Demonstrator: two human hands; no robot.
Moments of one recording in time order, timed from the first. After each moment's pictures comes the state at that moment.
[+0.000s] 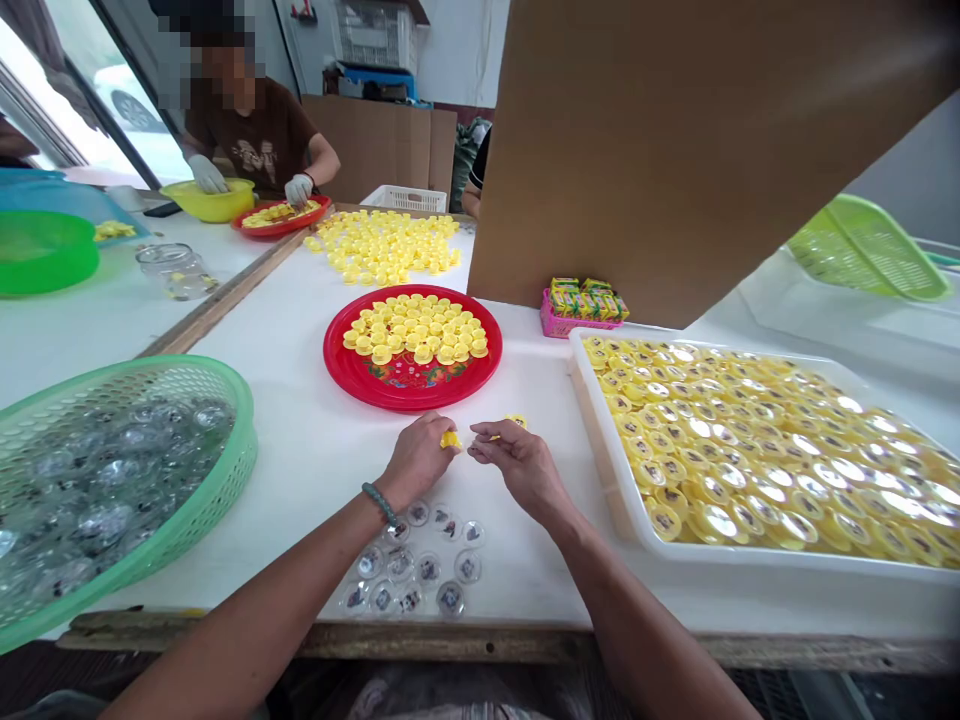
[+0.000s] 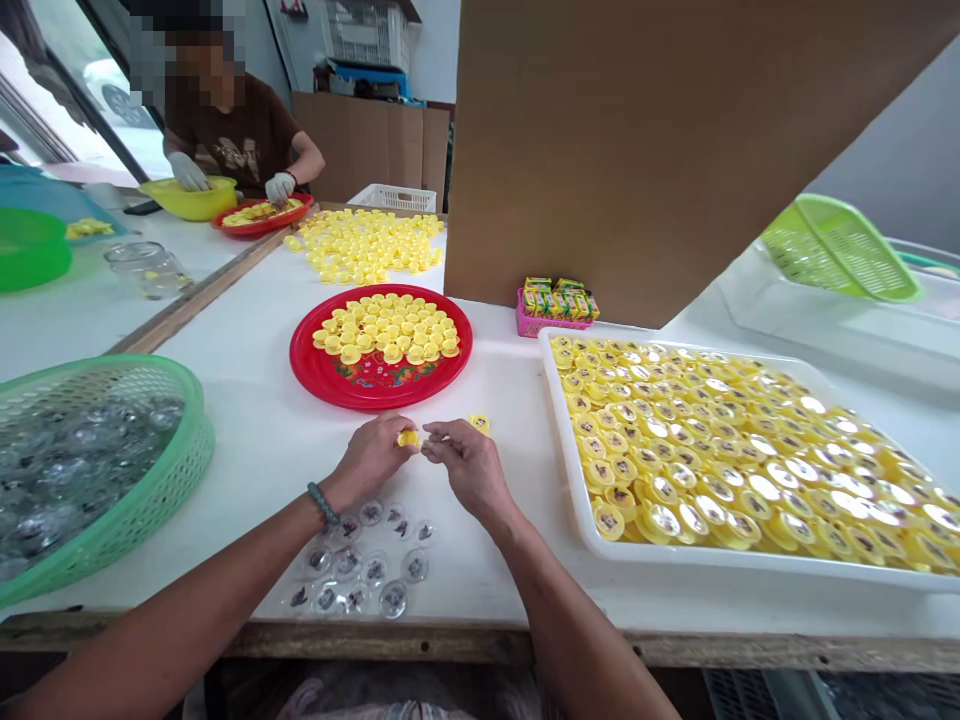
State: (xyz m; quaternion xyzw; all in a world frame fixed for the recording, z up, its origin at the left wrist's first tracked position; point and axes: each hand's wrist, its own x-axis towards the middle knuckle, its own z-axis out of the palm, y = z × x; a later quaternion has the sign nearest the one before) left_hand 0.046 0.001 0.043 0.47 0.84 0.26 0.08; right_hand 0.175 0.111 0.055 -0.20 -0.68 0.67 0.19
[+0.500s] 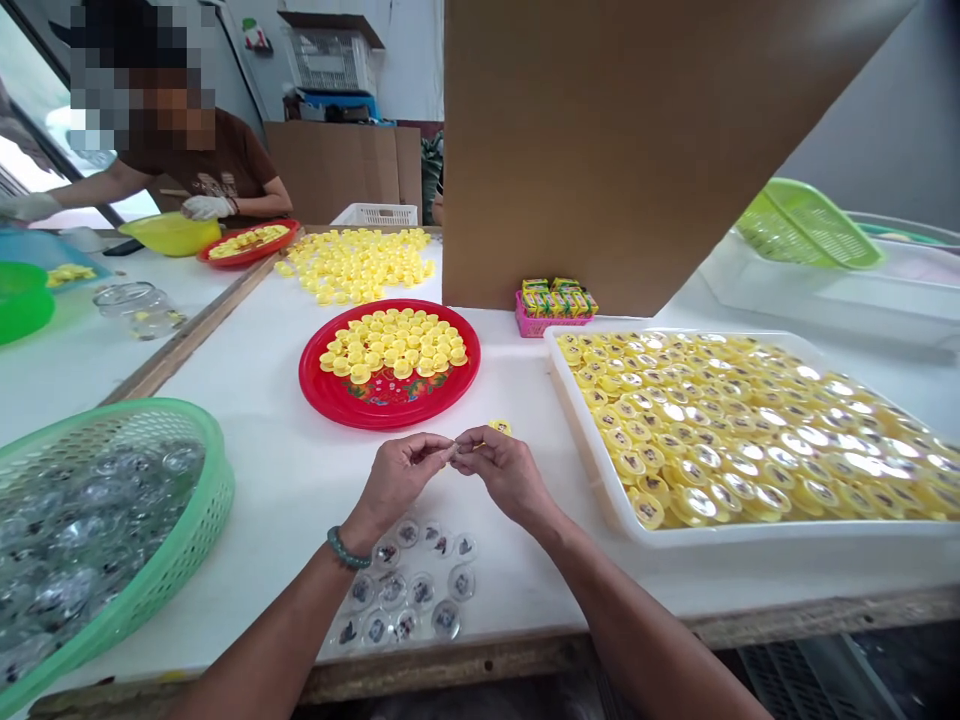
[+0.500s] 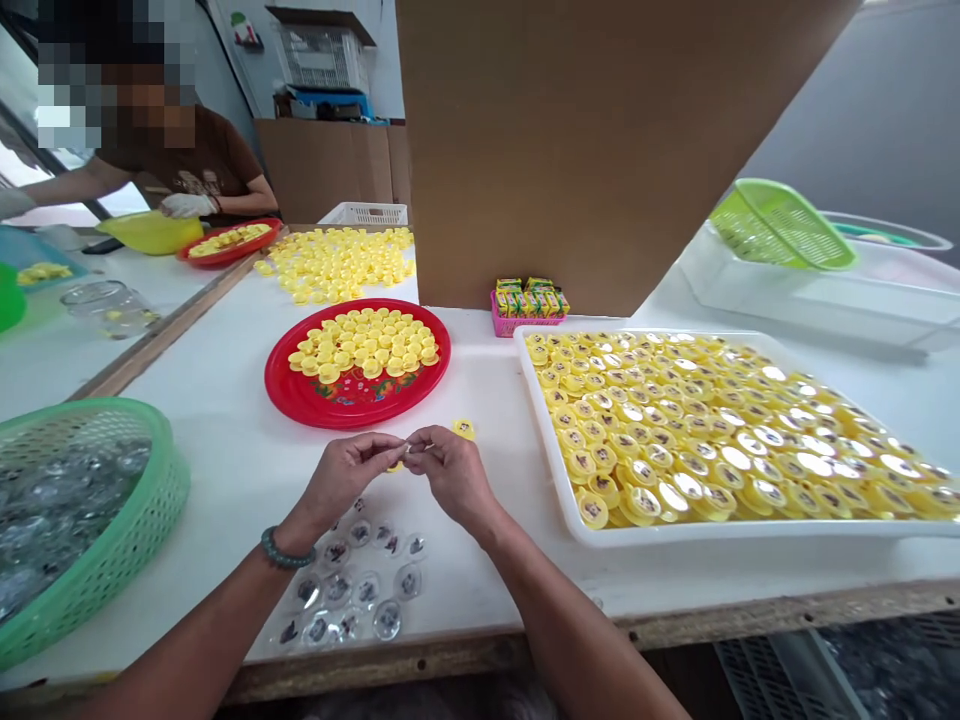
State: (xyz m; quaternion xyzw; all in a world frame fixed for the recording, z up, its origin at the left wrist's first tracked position) left_hand 0.060 -0.010 0.070 0.36 0.67 0.58 0.30; right_hand 0.174 0.107 0.061 -0.20 -0.66 0.70 0.20
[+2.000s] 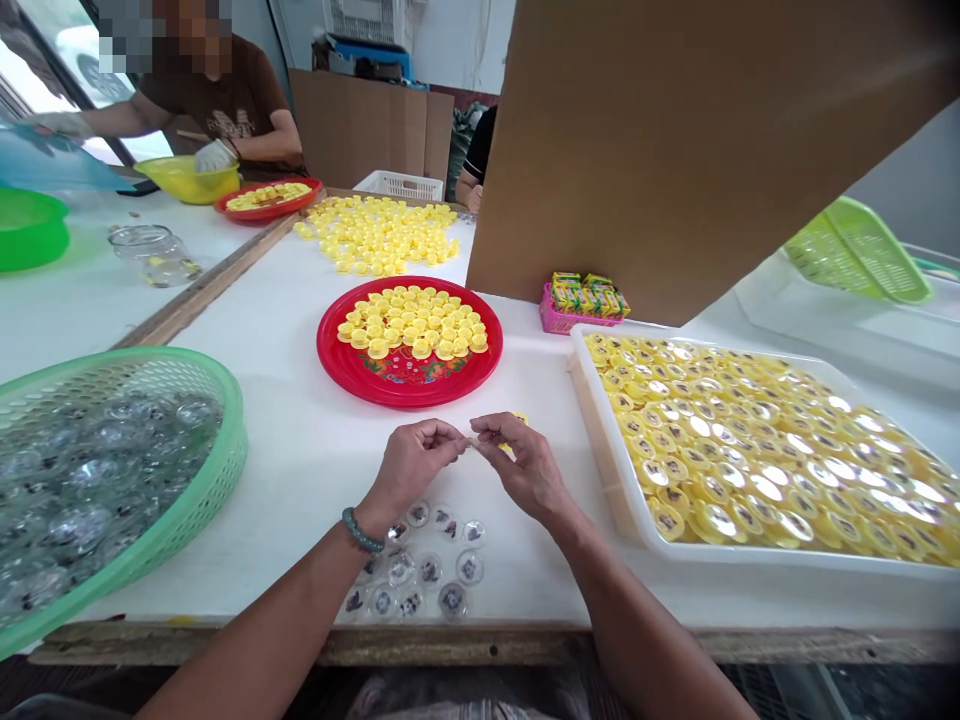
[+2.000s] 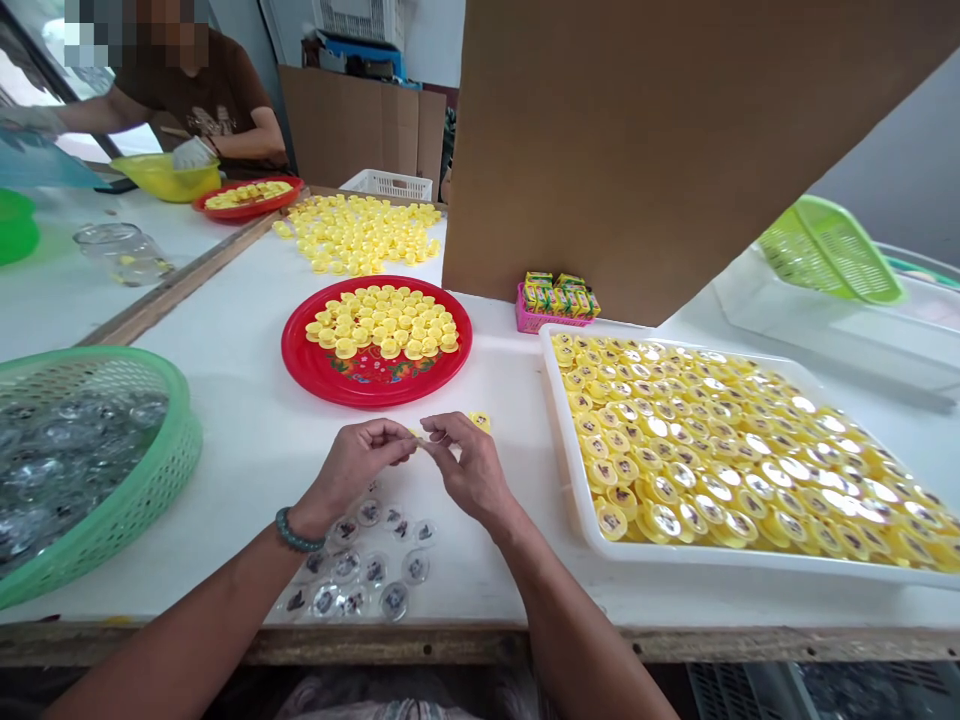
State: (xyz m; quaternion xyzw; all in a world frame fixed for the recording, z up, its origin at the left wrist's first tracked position) left_hand 0.062 -0.015 0.058 0.28 0.66 0.62 0.32; right_hand 0.175 0.111 0.060 -0.11 -0.84 0.47 0.24
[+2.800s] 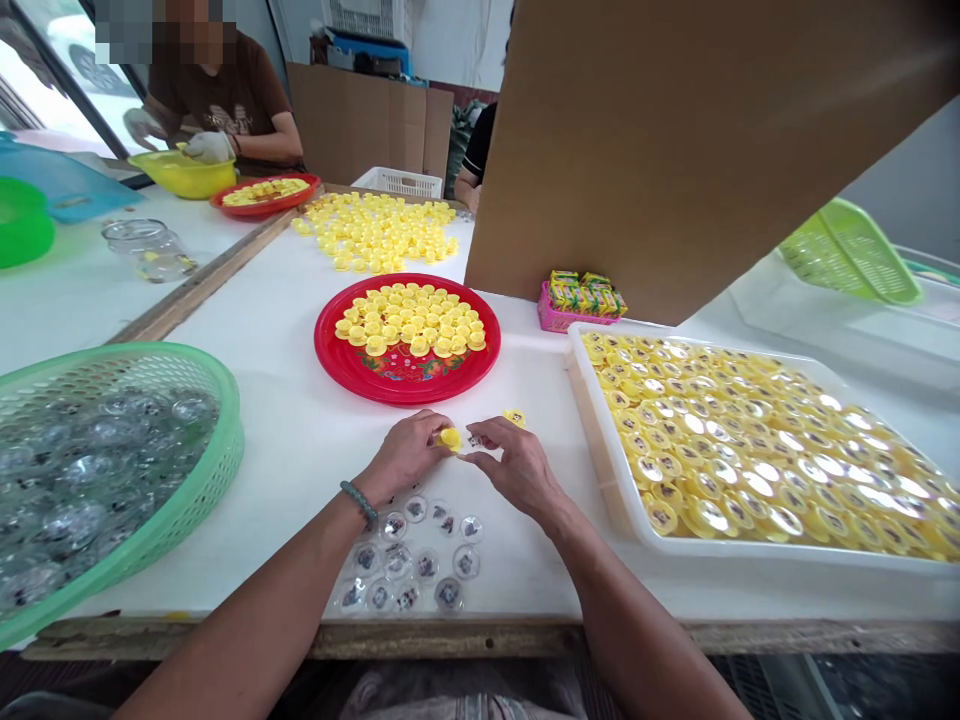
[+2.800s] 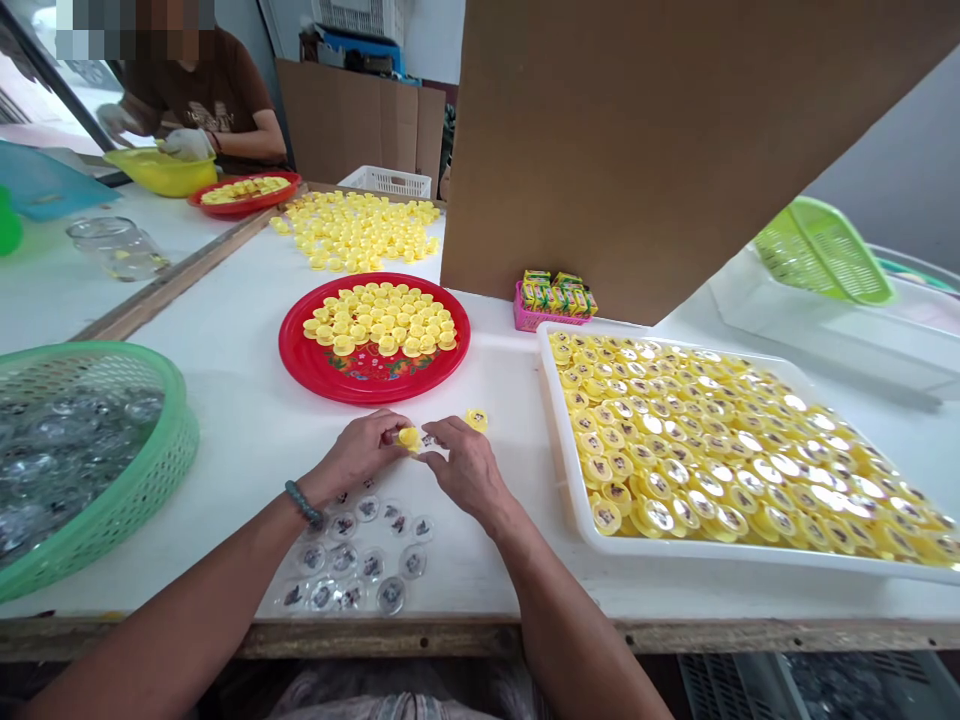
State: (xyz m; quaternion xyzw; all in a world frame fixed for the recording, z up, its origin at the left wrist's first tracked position) left_hand 0.033 -0.013 0.038 0.50 0.76 0.37 0.18; right_hand 0.175 0.117 0.052 -0.14 -0.91 0.36 0.17
